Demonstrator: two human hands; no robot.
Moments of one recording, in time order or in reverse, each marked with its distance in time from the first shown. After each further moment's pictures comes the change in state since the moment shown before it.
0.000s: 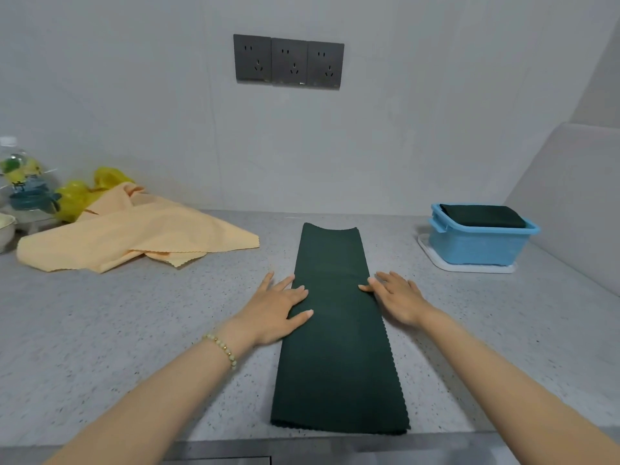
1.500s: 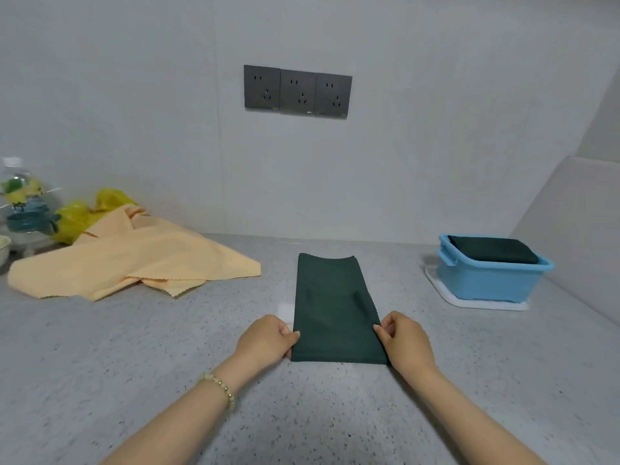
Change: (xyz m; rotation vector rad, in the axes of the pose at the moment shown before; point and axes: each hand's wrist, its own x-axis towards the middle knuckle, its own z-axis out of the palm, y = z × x) left_hand 0.006 0.002 -0.012 -0.652 0.087 -0.468; right_hand 0.005 -0.009 0.028 0.231 0.465 0.157
